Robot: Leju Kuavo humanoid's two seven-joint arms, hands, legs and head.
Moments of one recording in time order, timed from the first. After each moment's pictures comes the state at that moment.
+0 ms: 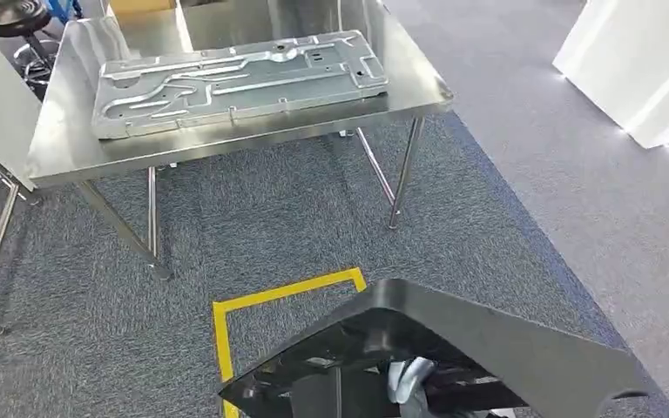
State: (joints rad) left arm -0.11 0.12 -1.20 -0.11 1.47 0.08 -0.35; right arm 0.20 -0.02 0.34 -2.11 0.04 0.38 -0.70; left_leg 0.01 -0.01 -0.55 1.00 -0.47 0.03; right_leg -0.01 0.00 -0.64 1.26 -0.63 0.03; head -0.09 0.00
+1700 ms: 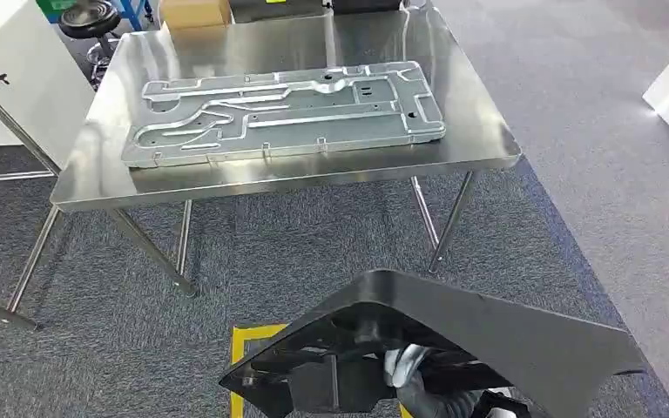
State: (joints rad) left arm -0.10 0.12 -1.20 -0.11 1.47 0.06 -0.35; right arm 0.11 -0.01 0.33 -2.07 0.03 0.43 -0.69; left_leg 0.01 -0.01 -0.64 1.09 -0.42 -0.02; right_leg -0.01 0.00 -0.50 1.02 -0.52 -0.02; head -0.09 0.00
